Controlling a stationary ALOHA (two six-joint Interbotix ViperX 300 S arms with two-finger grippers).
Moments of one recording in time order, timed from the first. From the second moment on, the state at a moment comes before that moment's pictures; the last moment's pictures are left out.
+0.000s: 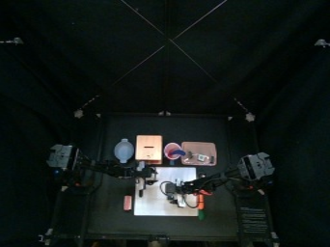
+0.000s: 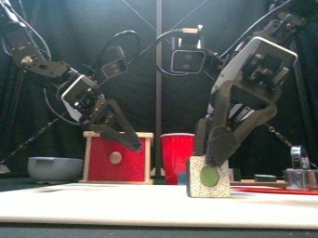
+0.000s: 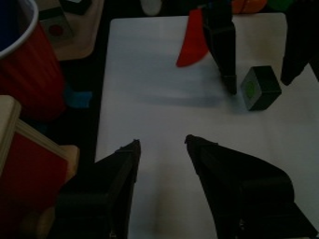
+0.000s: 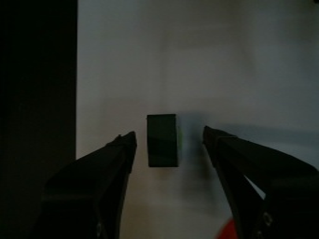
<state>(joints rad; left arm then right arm) -0.04 0.05 0.89 -0.19 -0.41 0.18 0.21 0.14 0.63 0.32 0.08 -0.06</state>
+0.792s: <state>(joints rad) -0.04 0.05 0.89 -0.19 -0.41 0.18 -0.04 -0.20 0.84 0.29 0.29 -0.06</state>
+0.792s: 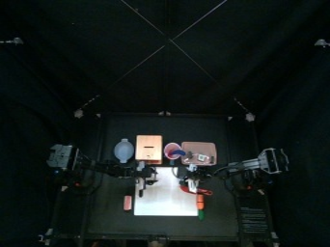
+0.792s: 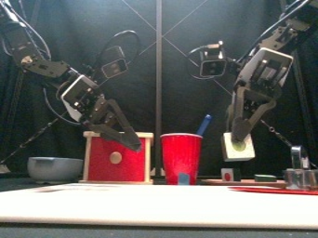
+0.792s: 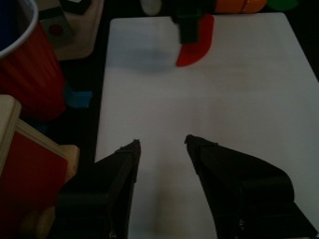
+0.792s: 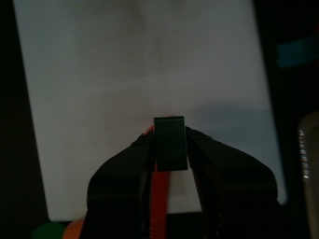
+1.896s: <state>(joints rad) -0.04 -0.04 0.88 -0.19 -0.41 0.18 -0.70 -0.34 0.99 -0.05 0.32 -0.06</state>
